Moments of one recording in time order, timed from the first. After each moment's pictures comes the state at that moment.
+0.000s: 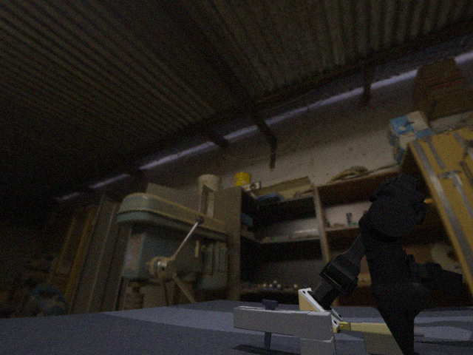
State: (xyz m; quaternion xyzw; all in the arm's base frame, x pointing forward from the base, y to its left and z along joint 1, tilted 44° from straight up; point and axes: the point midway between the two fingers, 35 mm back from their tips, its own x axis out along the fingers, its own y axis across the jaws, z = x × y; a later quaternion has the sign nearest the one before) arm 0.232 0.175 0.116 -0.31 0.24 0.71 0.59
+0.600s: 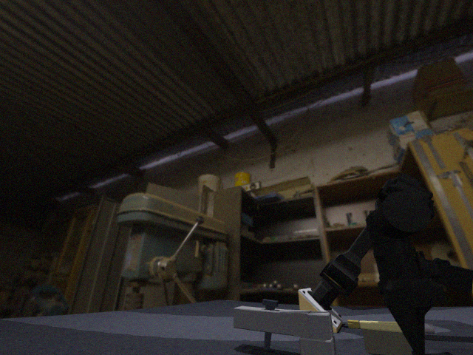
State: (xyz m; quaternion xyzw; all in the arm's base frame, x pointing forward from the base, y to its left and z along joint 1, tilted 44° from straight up) arm 0.229 0.182 0.128 -0.31 0.24 0.70 0.59
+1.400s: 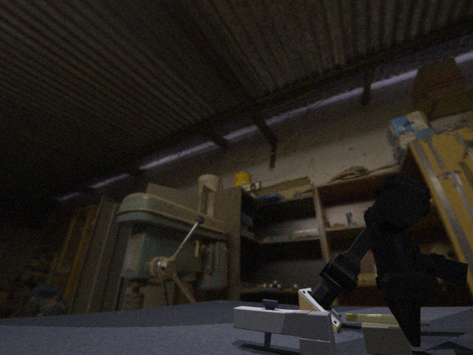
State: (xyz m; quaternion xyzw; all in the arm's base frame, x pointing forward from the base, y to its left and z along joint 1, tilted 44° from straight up) arm 0.226 0.174 0.133 -0.31 0.24 0.70 0.59
